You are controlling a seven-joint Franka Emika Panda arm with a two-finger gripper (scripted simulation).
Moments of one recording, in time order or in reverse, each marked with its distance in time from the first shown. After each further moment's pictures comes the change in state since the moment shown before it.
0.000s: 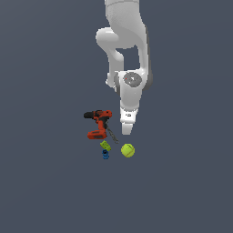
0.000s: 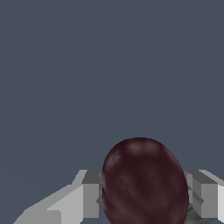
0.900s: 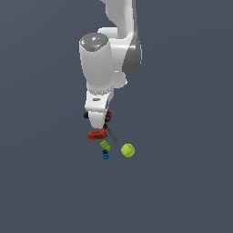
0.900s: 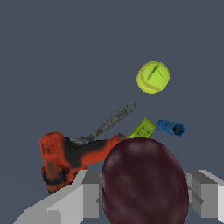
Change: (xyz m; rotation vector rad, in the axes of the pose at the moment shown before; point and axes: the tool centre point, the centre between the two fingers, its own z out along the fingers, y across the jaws) arm -0.103 0.073 -0.144 0.000 0.005 -0.001
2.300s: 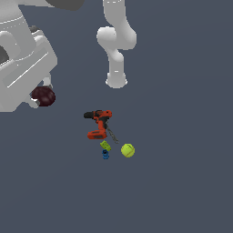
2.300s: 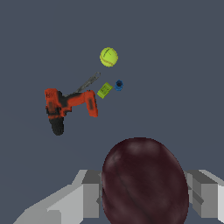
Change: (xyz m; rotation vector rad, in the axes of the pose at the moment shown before) arm -0.132 0.100 -0.184 0.001 -0.004 0.001
